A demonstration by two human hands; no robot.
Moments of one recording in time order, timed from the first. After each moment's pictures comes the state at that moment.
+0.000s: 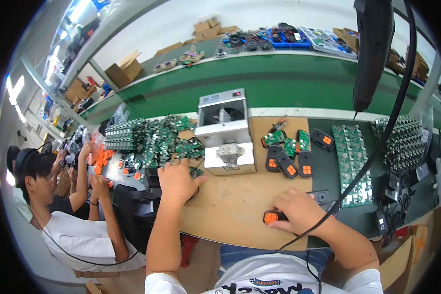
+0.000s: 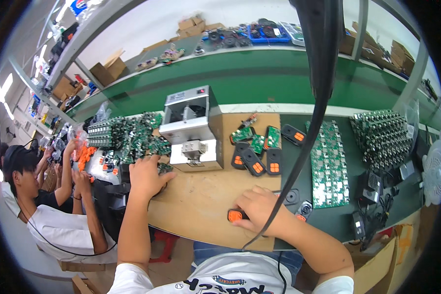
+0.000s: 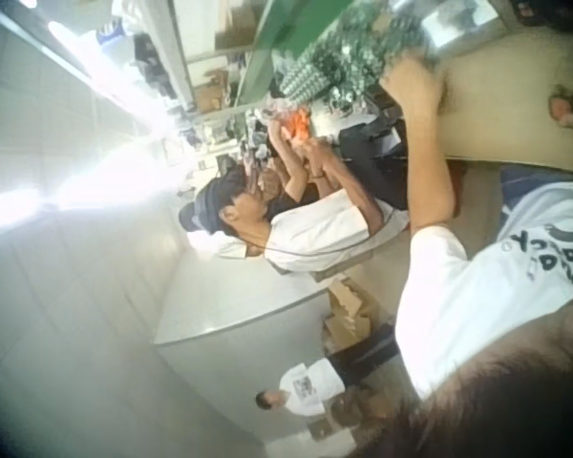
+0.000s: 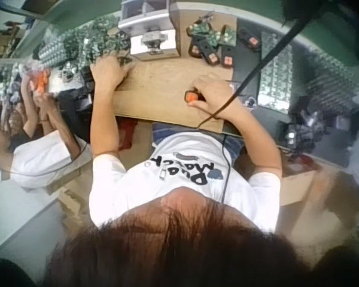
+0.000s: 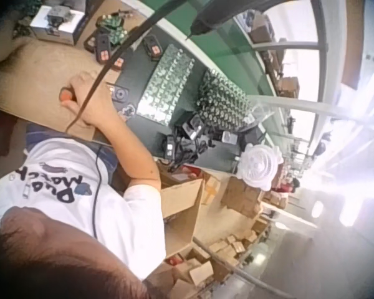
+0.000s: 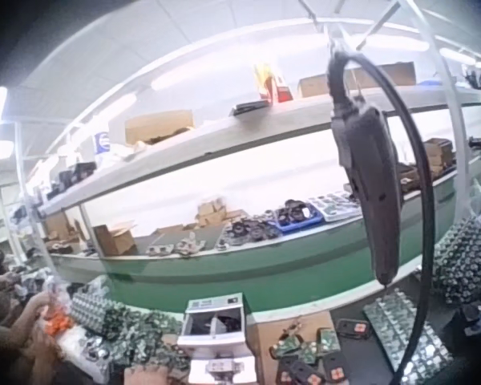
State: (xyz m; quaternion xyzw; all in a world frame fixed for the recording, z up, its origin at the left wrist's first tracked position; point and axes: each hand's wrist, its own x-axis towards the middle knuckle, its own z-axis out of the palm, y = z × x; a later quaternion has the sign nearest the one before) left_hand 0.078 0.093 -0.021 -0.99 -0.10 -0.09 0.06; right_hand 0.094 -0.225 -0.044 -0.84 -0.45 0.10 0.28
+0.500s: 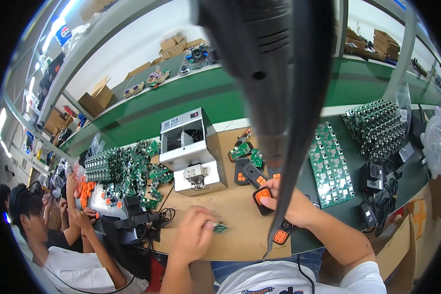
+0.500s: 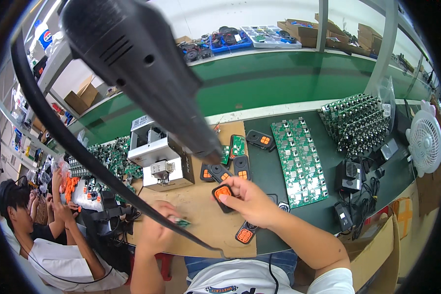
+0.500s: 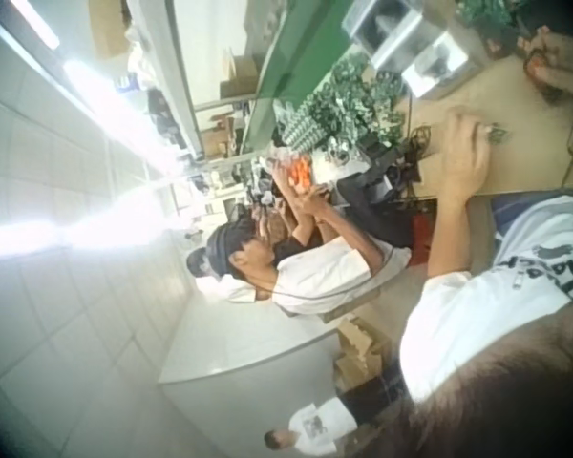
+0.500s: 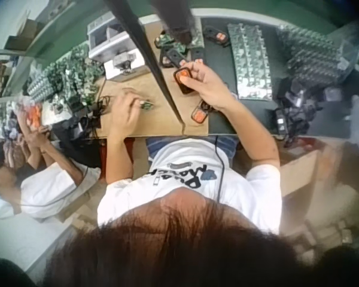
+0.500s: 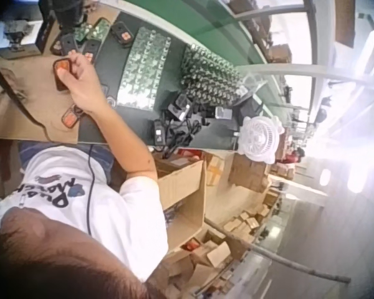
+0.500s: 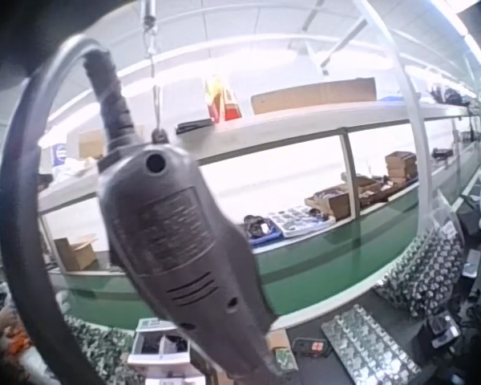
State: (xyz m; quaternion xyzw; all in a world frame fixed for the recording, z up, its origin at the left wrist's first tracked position) left_hand 0.034 0.014 -0.034 -0.92 0.13 -0.11 -0.35; right_hand 0.109 -0.247 -0.041 -0.54 -0.09 0.29 0.79
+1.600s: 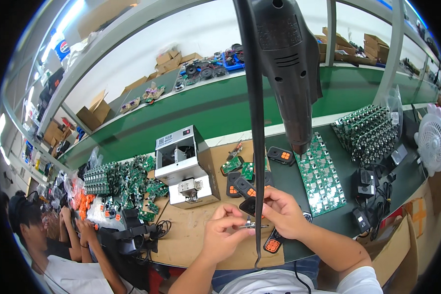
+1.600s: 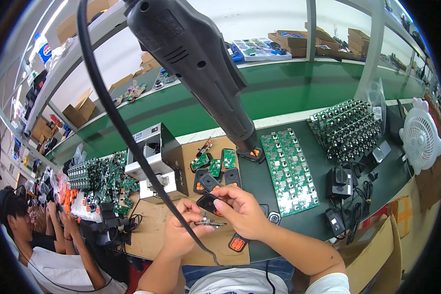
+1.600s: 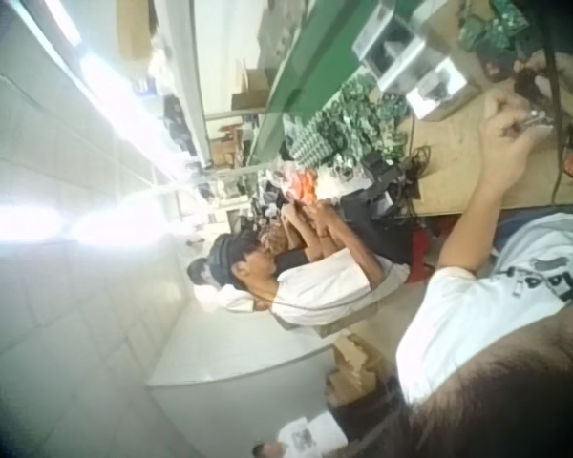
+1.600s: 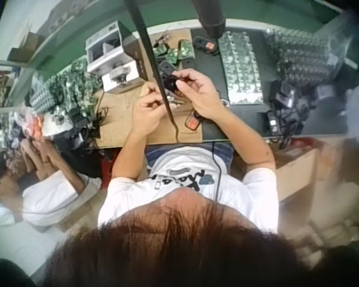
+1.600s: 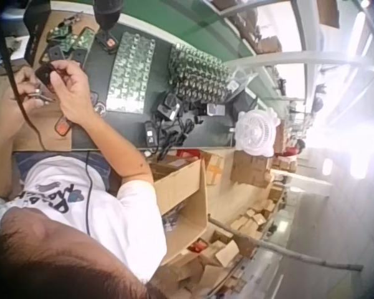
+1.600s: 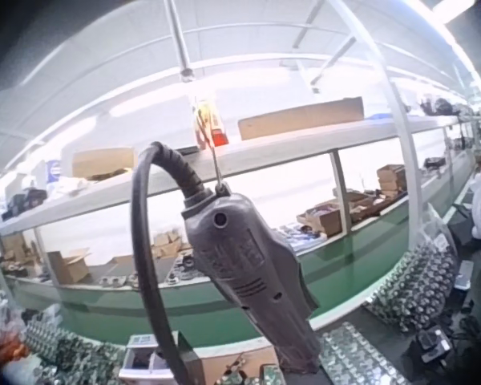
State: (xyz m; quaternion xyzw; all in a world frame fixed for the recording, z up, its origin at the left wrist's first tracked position) left_hand 0.055 -0.062 -0.039 -0.74 0.14 -0.05 -0.65; right_hand 0.096 -0.244 -0.051 -0.49 -0.20 0.14 0.84
